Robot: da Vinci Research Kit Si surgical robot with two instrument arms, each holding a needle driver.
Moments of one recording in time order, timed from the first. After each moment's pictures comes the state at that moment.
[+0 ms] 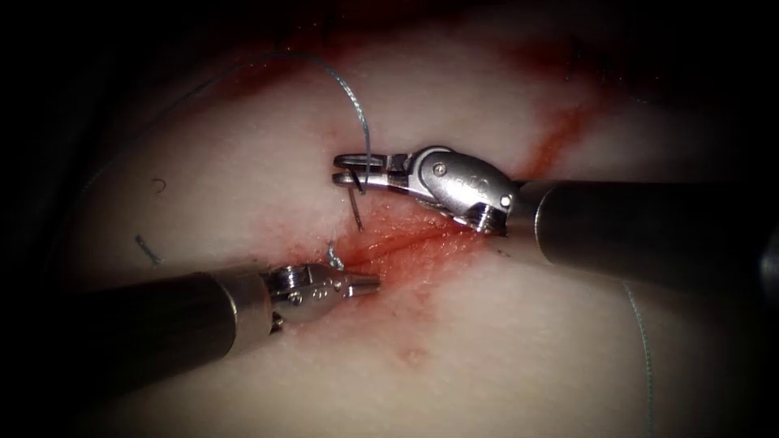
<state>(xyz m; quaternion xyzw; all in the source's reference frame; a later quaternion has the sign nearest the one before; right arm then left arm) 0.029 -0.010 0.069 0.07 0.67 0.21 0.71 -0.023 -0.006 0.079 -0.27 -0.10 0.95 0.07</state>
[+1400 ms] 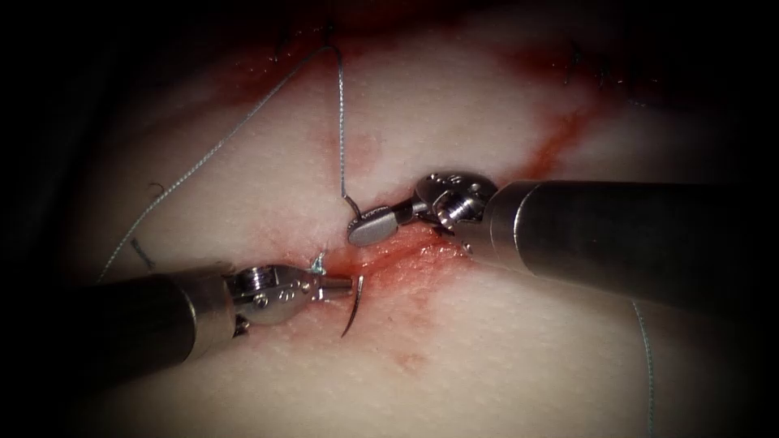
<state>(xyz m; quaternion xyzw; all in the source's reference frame) 0.029 -0.017 0.069 0.55 0.48 0.41 0.55 -0.019 -0.005 0.076 -0.27 -0.11 0.95 0.08</state>
